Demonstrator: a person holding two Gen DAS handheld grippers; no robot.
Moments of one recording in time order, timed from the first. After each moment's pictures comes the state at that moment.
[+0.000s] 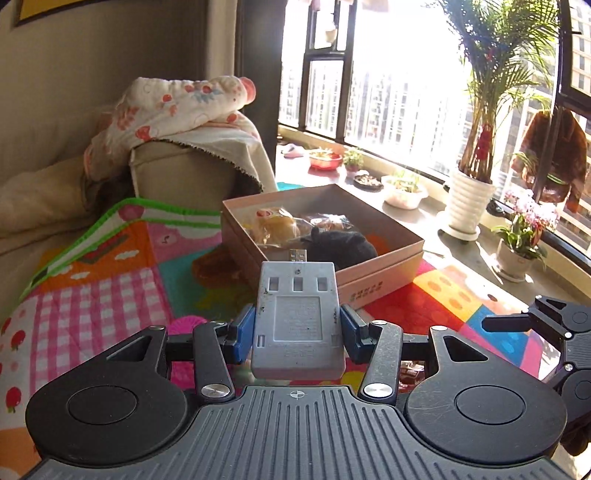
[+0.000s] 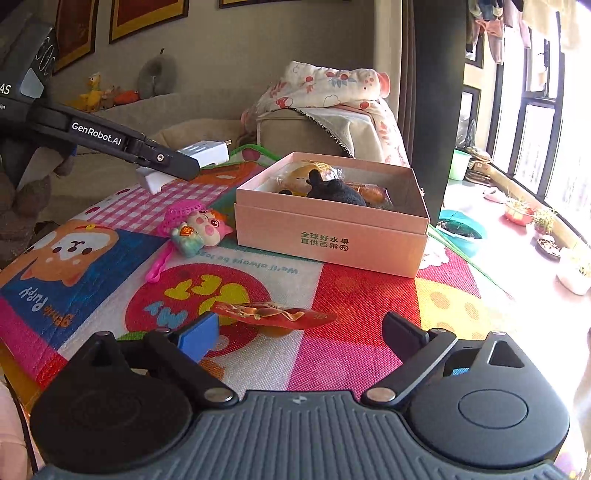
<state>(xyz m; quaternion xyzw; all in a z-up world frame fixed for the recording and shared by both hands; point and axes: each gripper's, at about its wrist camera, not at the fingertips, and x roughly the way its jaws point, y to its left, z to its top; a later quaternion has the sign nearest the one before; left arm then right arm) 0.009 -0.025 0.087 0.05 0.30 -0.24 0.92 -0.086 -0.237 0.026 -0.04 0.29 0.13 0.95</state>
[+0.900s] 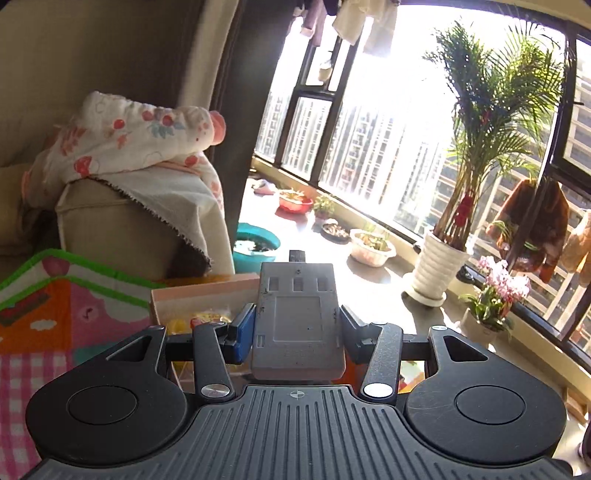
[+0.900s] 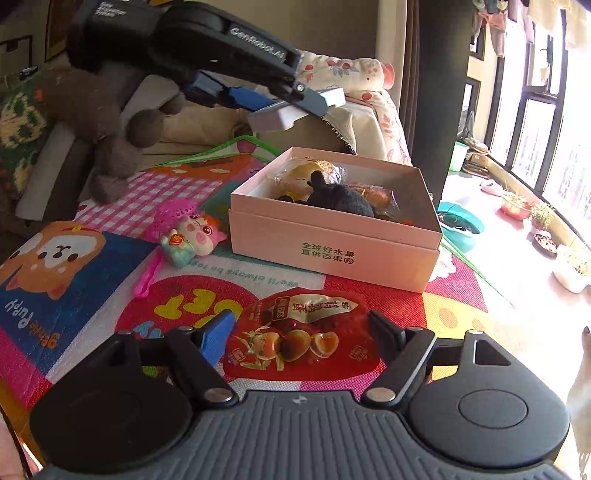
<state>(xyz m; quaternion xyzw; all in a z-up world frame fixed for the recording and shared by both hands) 0.133 -0.094 0.116 -0.08 0.26 -0.29 0.92 -0.052 -0.225 0.036 -0.05 0.31 0.10 0.94</state>
